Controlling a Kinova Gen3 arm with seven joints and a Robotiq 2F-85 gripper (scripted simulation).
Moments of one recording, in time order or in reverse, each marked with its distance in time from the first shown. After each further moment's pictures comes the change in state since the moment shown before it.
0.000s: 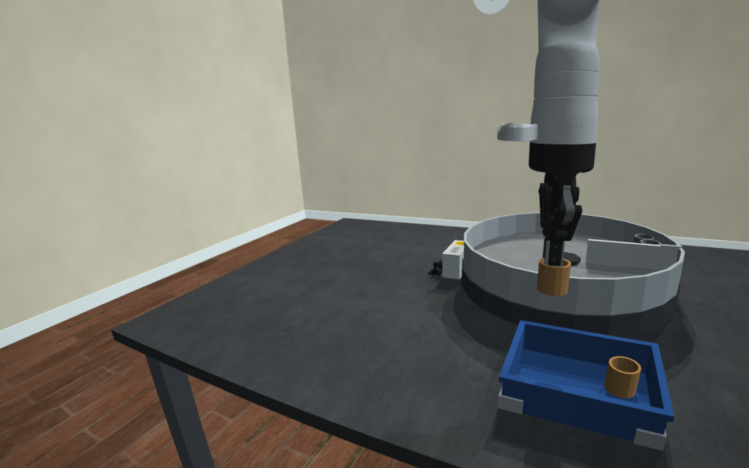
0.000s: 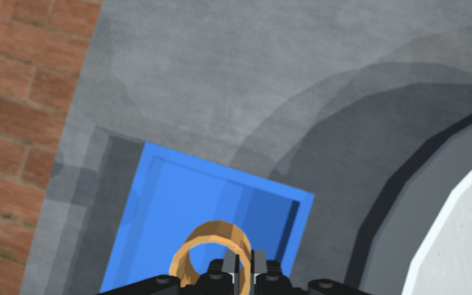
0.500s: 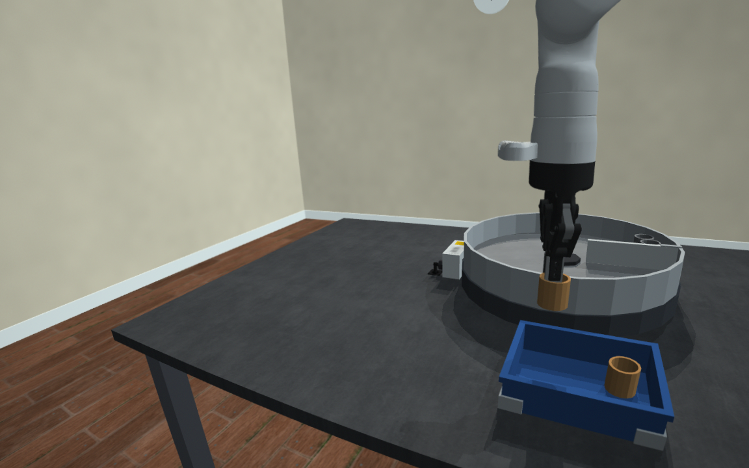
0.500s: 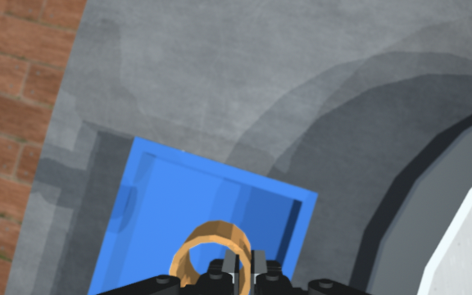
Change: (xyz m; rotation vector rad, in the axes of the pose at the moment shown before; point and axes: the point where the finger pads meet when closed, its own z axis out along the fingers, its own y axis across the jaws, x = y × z) arm -0.002 0.001 0.021 -0.003 -0.007 0.001
